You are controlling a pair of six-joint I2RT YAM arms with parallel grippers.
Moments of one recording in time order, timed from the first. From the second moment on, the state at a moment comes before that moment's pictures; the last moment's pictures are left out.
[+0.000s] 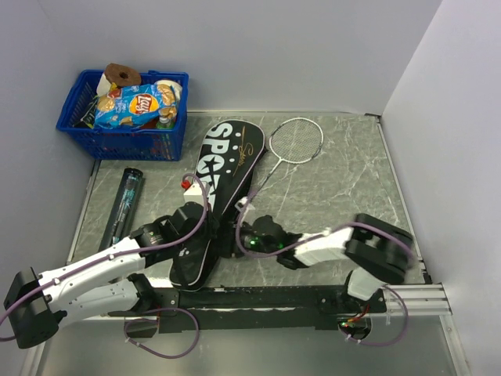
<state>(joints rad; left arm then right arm) -0.92 0.93 0.62 -0.33 -0.34 -0.71 1.11 1.65 0.57 0.78 -0.16 0.98</state>
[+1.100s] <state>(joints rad) -0.91 0.91 0.65 -0.29 -0.28 -0.69 0.53 1.88 1.42 -0.54 0.27 0.73</state>
